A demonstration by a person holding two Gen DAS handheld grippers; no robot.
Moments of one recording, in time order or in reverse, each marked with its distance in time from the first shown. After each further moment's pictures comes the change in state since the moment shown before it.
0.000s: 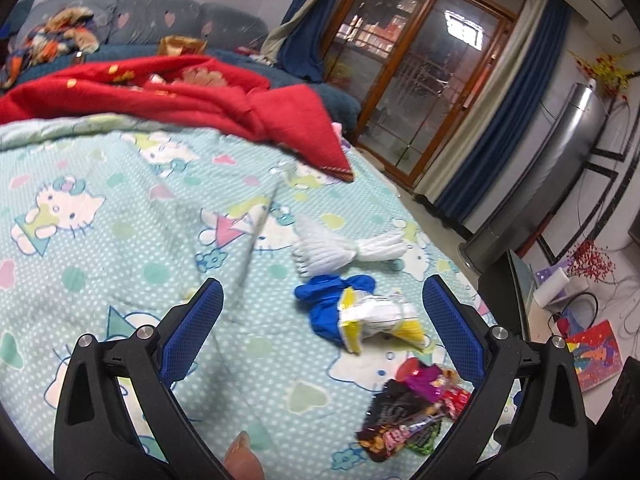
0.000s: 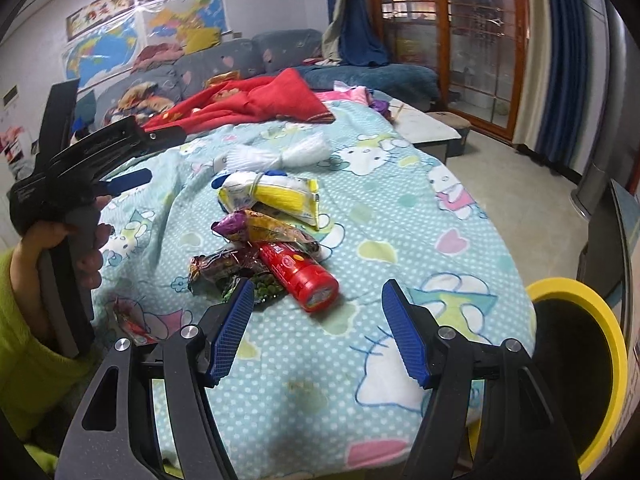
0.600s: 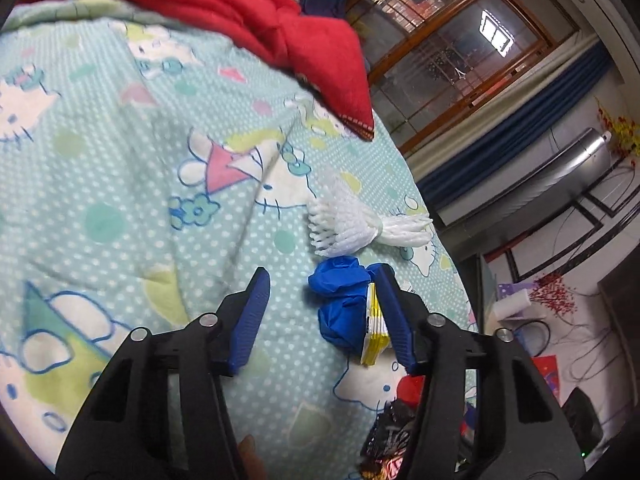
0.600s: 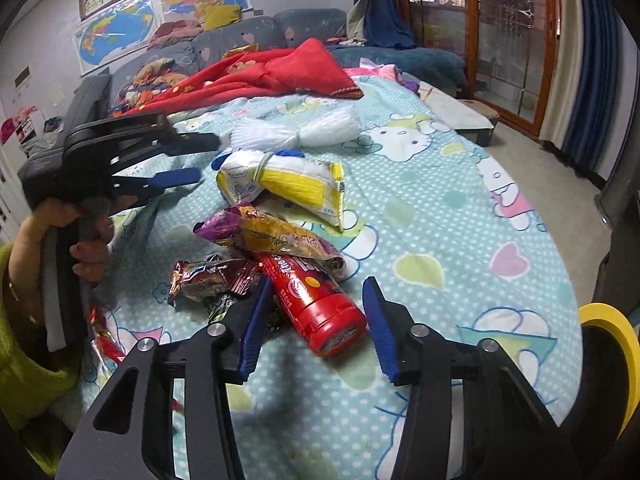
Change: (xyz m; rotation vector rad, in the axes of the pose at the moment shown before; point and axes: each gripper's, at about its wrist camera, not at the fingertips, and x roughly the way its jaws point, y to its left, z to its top) left arm 0.065 0.040 -0.003 -0.235 0.195 -0.132; right arm 0.054 0.005 0.013 -0.048 0.074 0.073
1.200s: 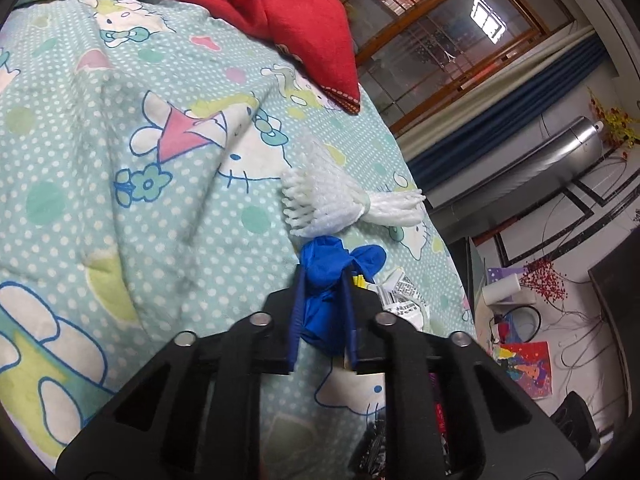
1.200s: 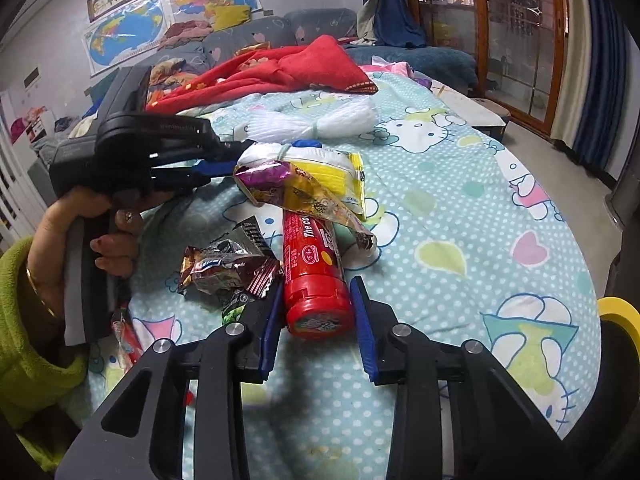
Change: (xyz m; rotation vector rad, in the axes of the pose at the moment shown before) left arm 0.019 -0.010 -0.006 0.023 0.062 -0.050; right arm -0.003 0.005 -0.012 0.001 -0.005 0.048
